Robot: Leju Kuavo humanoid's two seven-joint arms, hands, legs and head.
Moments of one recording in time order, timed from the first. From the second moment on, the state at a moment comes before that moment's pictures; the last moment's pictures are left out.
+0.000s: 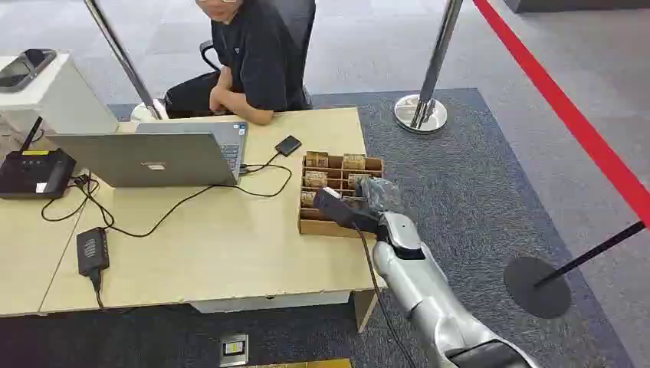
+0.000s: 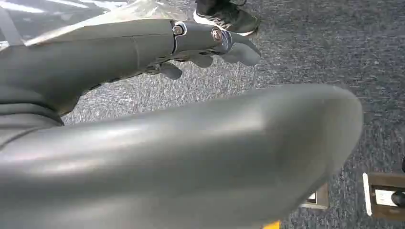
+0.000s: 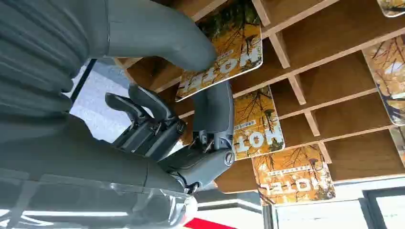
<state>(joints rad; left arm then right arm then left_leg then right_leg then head) -0.05 -0.17 0.38 -0.19 -0.38 0.35 -0.19 -0.61 0.14 0.31 -0.56 1.24 -0.29 0.04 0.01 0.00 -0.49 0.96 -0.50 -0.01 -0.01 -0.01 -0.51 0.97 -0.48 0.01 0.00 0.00</state>
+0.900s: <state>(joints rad) -0.05 -0.17 0.39 -0.19 -0.38 0.36 -0.19 -0.59 0.15 0.31 -0.70 1.17 -0.25 -0.07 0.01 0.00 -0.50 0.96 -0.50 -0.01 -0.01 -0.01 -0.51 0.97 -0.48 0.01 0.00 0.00</state>
